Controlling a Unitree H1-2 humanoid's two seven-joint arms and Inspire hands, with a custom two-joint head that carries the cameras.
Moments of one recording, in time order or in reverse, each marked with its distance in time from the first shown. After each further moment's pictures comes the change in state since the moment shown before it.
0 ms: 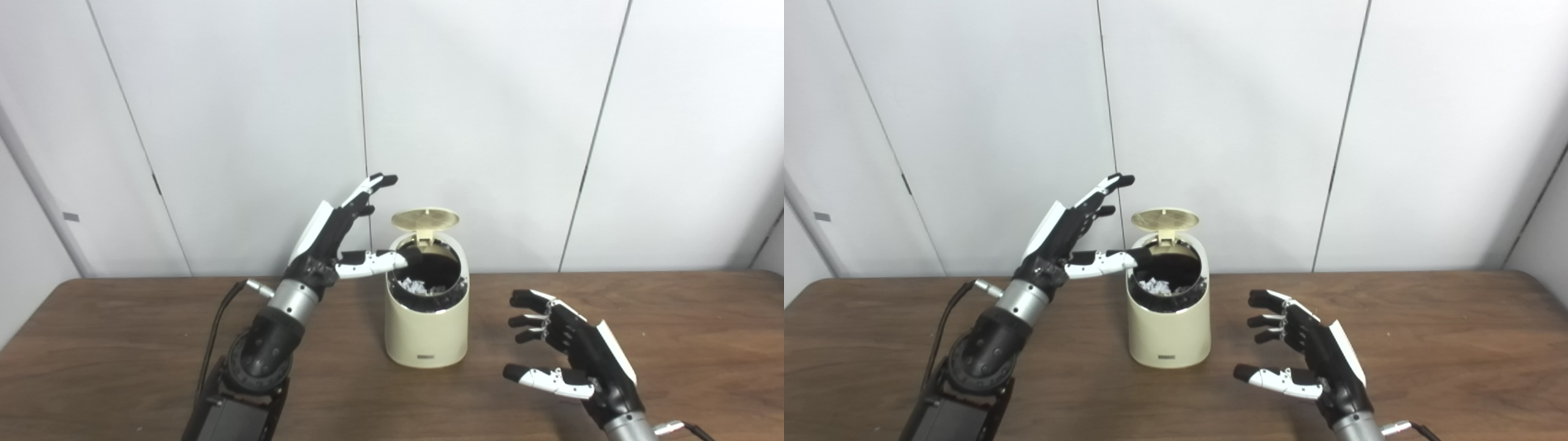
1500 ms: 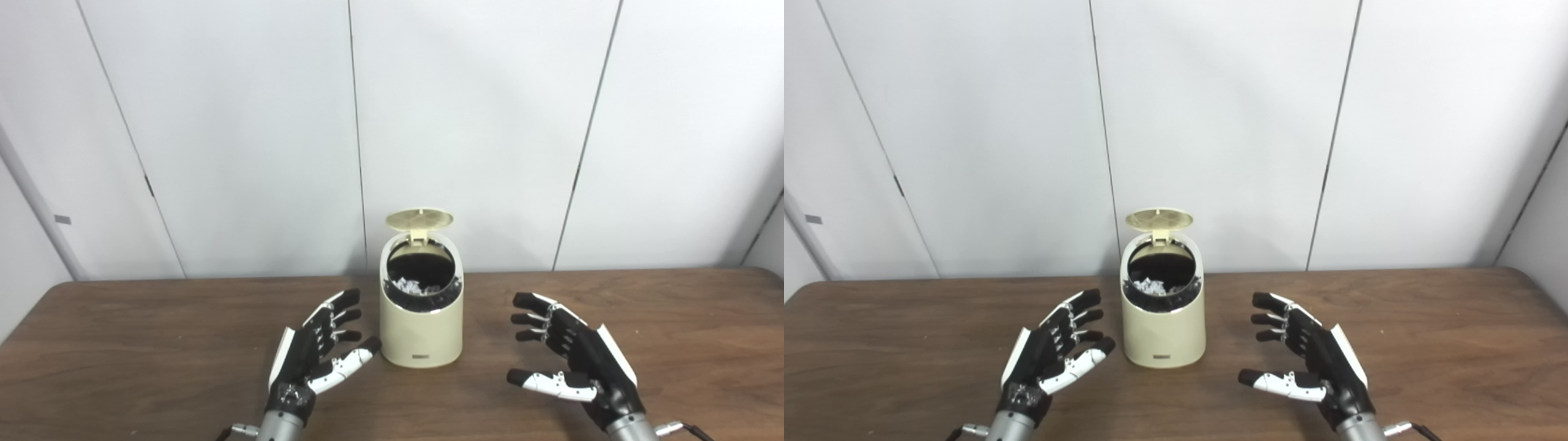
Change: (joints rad) left arm 0.388 -0.145 0.101 0.020 -0.225 -0.154 0.095; right arm -0.002 -0.030 -0.018 0.058 0.055 -0.043 0.035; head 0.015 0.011
